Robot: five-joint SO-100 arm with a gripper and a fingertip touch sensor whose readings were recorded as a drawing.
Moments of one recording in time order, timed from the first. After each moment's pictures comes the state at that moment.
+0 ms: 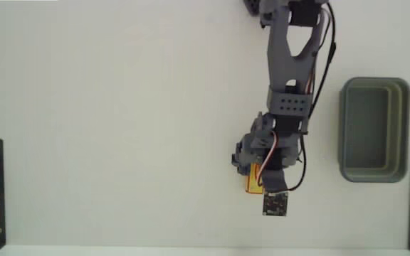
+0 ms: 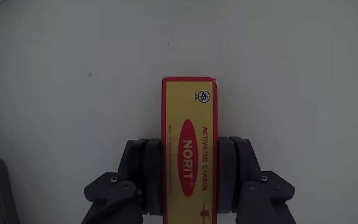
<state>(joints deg) 1.8 87.7 104.3 40.0 -0.2</state>
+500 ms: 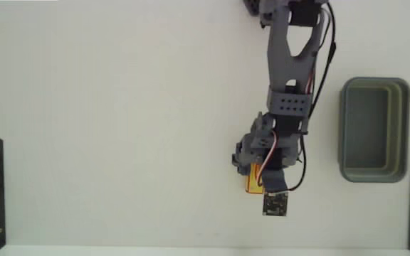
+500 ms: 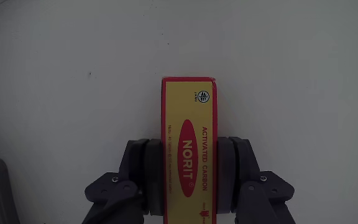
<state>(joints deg) 1.8 87.7 104.3 40.1 -0.2</state>
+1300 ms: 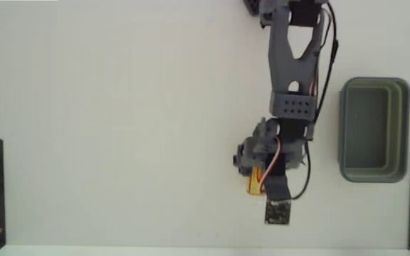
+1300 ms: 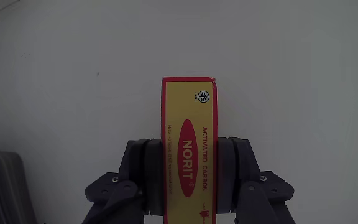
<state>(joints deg) 1.8 87.6 90.0 57.3 -0.2</state>
